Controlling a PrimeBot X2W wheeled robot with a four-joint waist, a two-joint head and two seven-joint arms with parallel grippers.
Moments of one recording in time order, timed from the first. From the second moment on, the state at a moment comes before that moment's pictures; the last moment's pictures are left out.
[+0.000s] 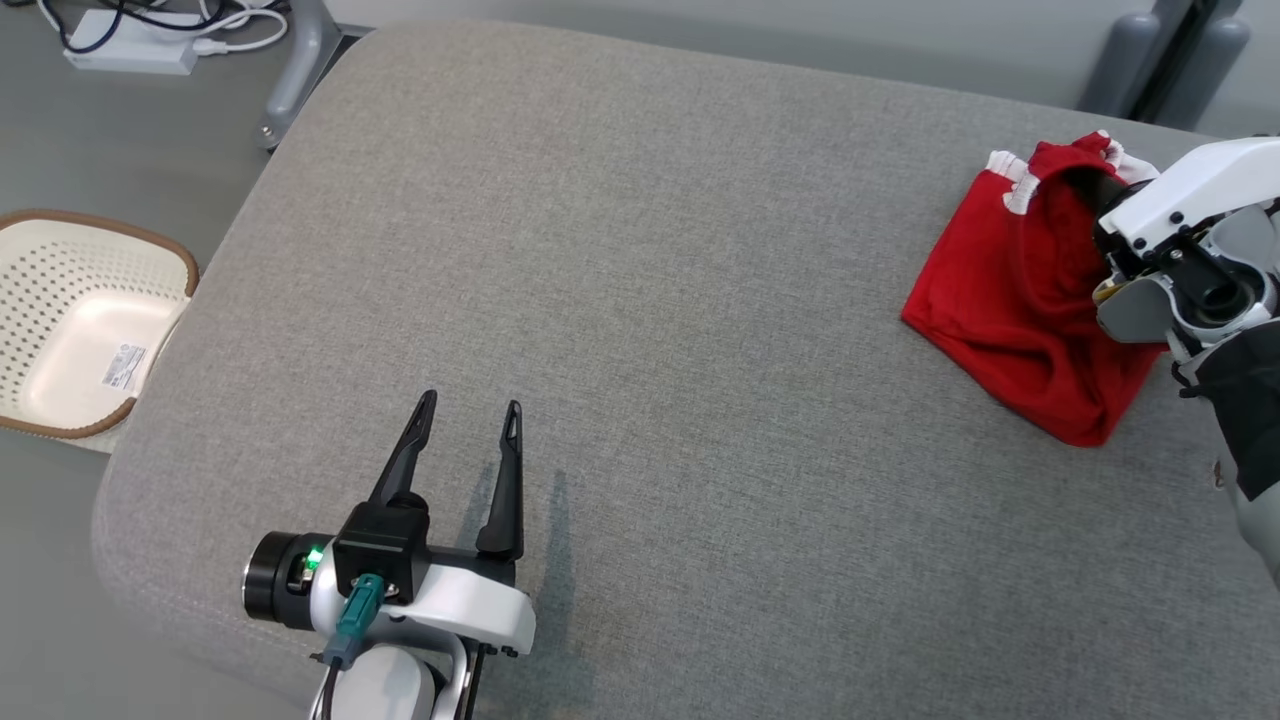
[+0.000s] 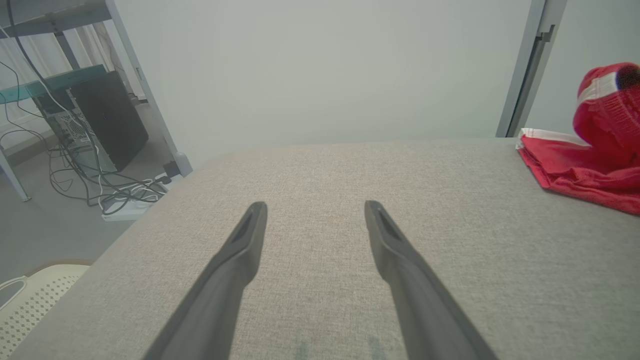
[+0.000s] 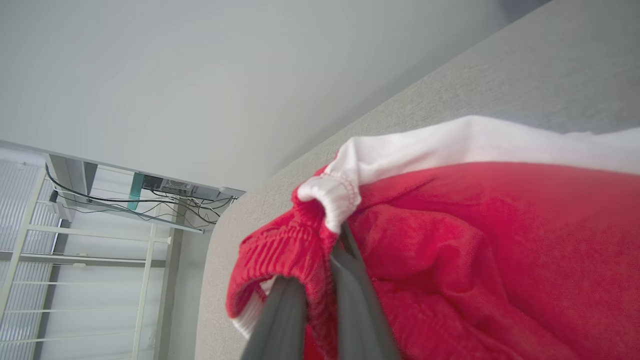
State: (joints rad) left arm -0.18 0.05 -0.30 0.23 -0.16 0.16 -0.26; right arm -1.11 -0.24 0.43 1.24 1.33 0.13 0.23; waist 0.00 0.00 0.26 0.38
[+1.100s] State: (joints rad) left arm -0.20 0.05 -0.34 0.23 -0.18 0.18 -0.26; right arm -1.05 -0.27 0.52 1.29 1.03 0.13 0.14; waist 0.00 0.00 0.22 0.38
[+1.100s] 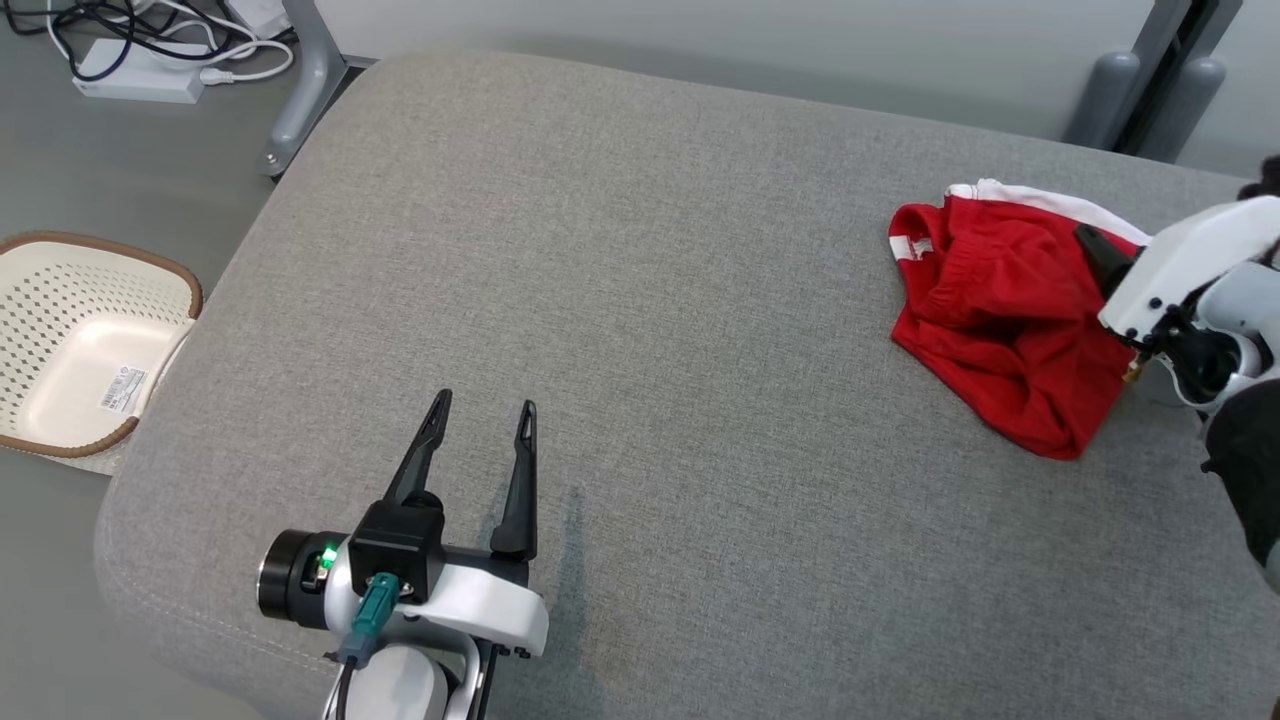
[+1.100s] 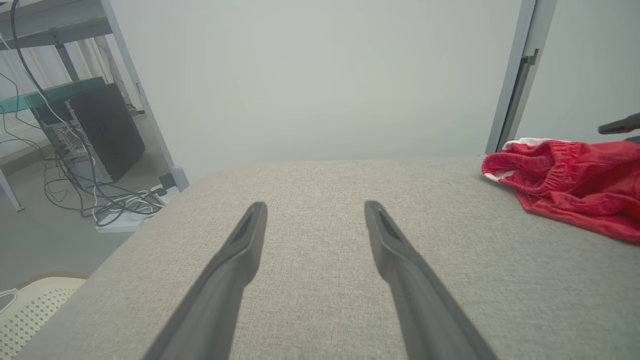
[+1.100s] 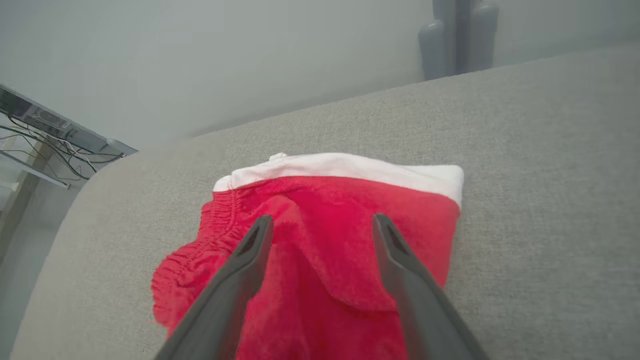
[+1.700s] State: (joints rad) left arm -0.15 0.05 -0.23 0.19 -0.14 0.15 -0.26; right arm -1.13 -0.21 0.59 1.26 0.64 0.13 -0.15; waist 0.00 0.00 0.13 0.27
